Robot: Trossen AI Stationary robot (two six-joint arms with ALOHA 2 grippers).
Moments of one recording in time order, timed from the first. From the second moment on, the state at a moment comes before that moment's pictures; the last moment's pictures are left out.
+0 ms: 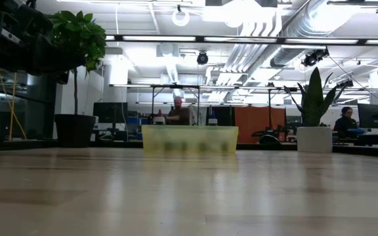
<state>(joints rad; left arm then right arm) 0.03 0.06 0.01 0.01 0.01 -0.03 1.01 1.57 0.87 -0.65 0.12 1.30</state>
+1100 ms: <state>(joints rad) 0.03 0.06 0.01 0.01 0.01 -0.03 0.91 1.56 0.87 -0.64 0.11 1.27</state>
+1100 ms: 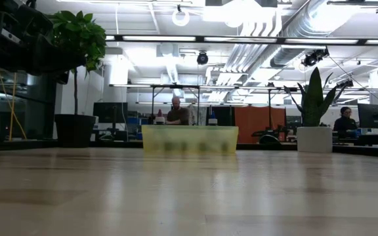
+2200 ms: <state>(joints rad) 0.03 0.06 0.01 0.01 0.01 -0.03 -0.08 1.48 1.36 -0.94 0.04 0.23</state>
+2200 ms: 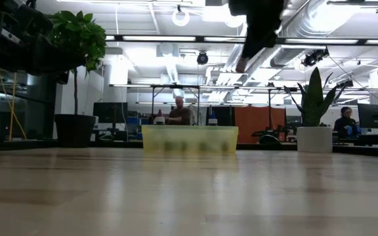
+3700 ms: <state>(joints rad) 0.03 0.06 0.01 0.01 0.01 -0.03 -0.58 2.17 1.95 -1.11 0.05 0.36</state>
